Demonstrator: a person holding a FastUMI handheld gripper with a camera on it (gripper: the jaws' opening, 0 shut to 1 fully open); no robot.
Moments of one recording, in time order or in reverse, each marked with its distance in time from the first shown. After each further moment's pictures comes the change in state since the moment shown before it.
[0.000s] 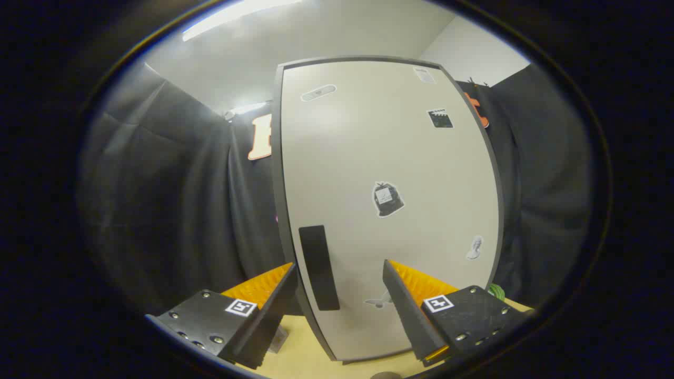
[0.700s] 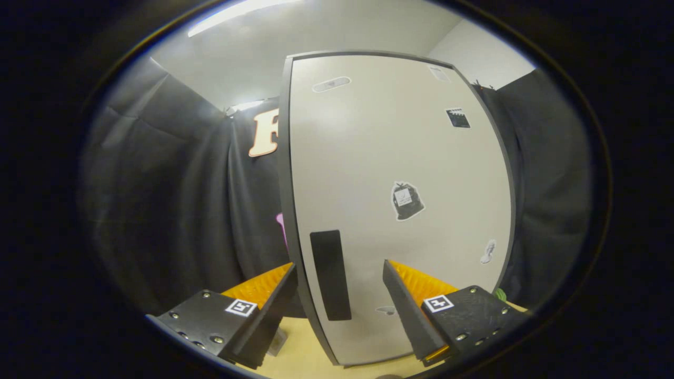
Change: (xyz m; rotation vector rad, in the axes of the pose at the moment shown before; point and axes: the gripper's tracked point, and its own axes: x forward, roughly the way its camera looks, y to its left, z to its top) arm 0.022 0.012 0.005 -0.024 -0.017 -0.014
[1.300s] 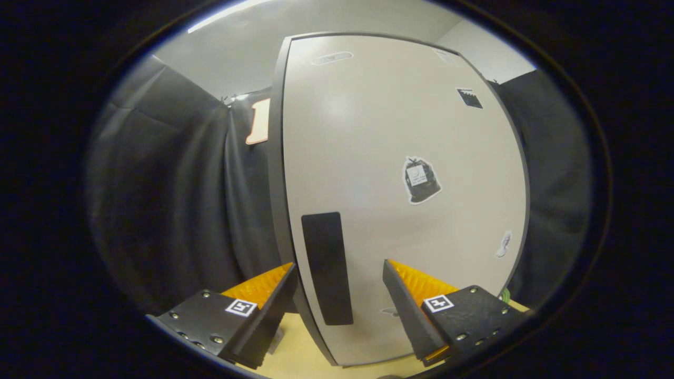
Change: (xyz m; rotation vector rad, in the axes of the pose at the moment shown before) arm 0.031 0.001 -0.030 -0.016 0.066 -0.003
